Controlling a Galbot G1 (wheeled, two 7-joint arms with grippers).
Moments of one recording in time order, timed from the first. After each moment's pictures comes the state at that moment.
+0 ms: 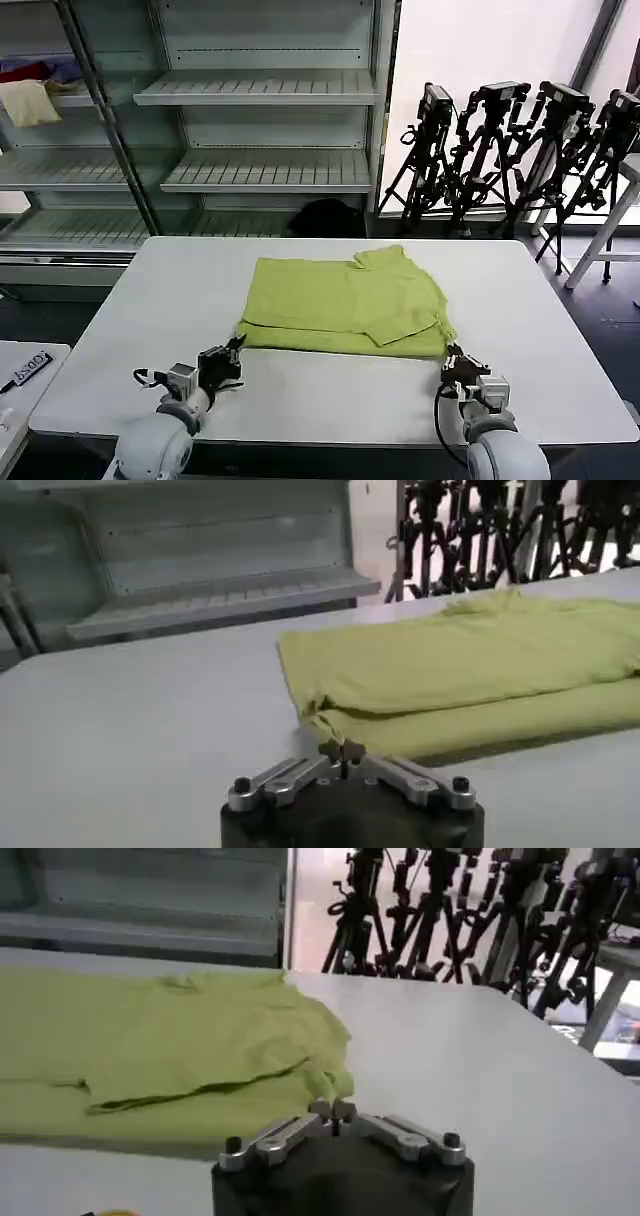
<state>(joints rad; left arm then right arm) 1.29 -1.17 -0.42 -1.97 -0.27 0.49 0.04 -1.42 1.44 0.58 2.13 0.07 -0.58 0.03</state>
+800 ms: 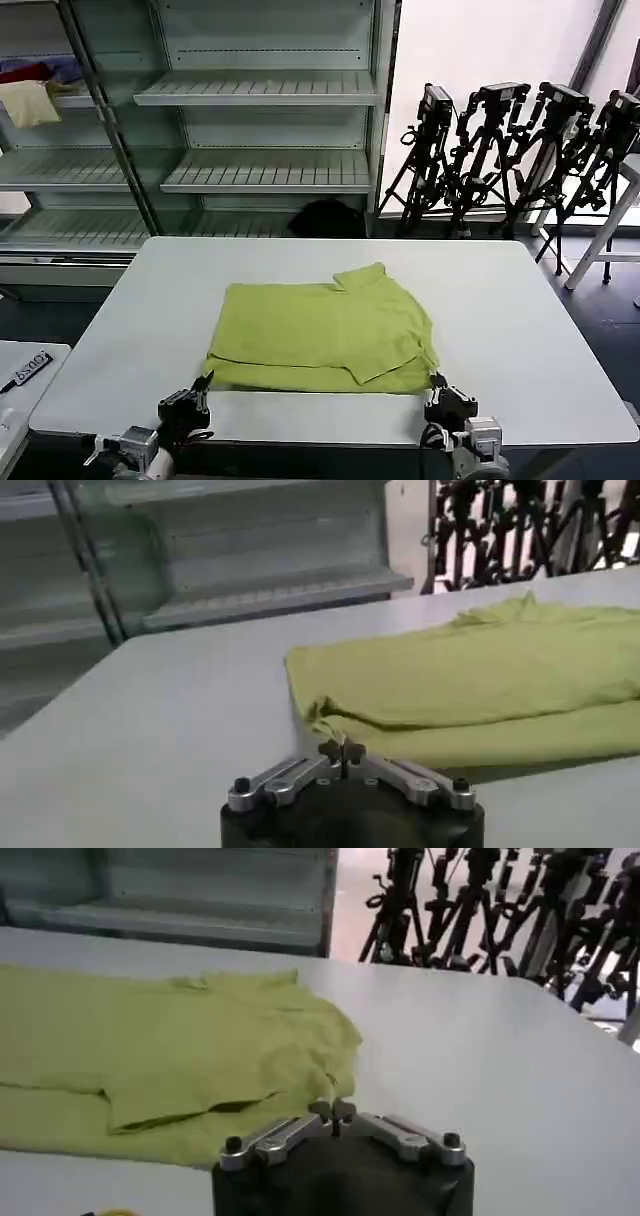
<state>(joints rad) 1.65 -1.19 -0.58 -2.21 -0.24 0.43 -0.04 -1.60 1.44 0.45 2.28 0.03 -0.58 0.08</state>
